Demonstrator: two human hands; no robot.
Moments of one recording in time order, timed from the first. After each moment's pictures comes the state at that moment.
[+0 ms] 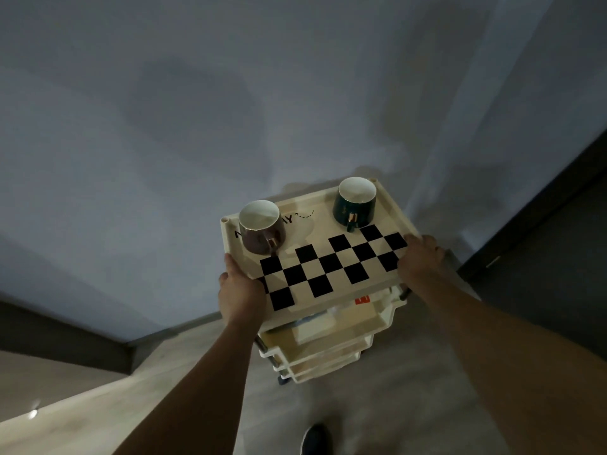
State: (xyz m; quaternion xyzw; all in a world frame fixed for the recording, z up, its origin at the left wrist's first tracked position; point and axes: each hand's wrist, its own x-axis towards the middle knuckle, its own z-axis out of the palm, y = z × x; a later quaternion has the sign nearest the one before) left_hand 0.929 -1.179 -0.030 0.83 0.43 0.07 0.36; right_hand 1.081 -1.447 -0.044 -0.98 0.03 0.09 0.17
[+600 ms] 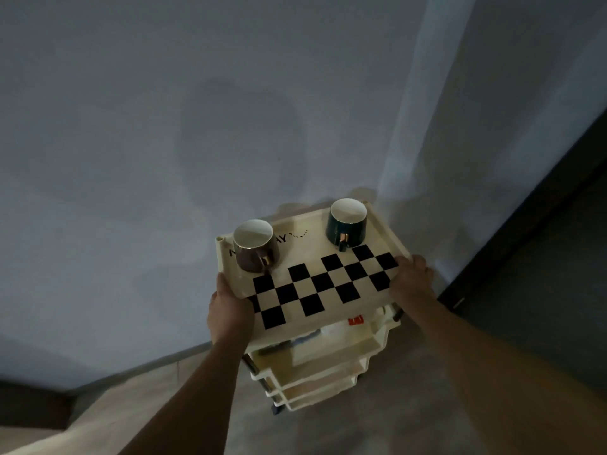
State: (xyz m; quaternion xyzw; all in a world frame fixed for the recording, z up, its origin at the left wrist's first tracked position) left_hand 1.074 -1.314 -0.034 0.83 0.42 0.09 0.36; right_hand 1.226 -1.589 -0.042 -0.97 0.04 0.12 0.20
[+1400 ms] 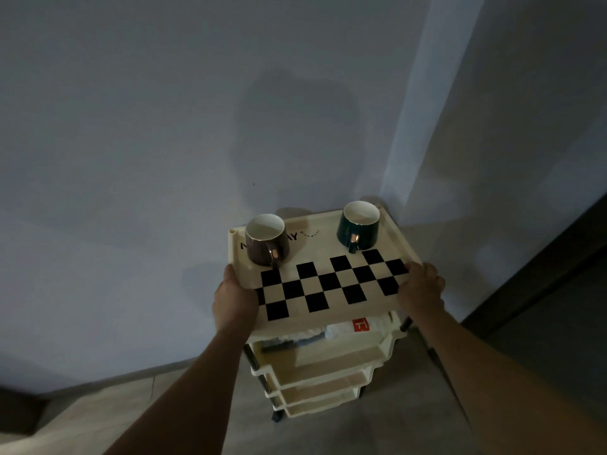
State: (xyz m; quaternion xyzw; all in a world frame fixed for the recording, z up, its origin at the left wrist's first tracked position) left_hand 1.210 -1.371 -0.031 0.81 0.42 0.13 0.38; right_hand 1.360 -1.642 -0.047 -0.97 0.01 0.07 0.25
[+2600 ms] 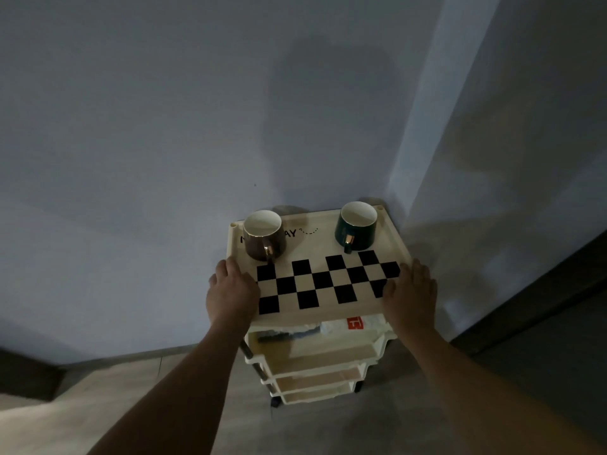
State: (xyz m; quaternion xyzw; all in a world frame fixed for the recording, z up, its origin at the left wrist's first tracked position) left_hand 1.231 -1.376 -0.024 0.88 0.41 0.11 0.22; right_hand 1.368 -1.639 -0.050 -0.98 -0.10 -0.04 0.15
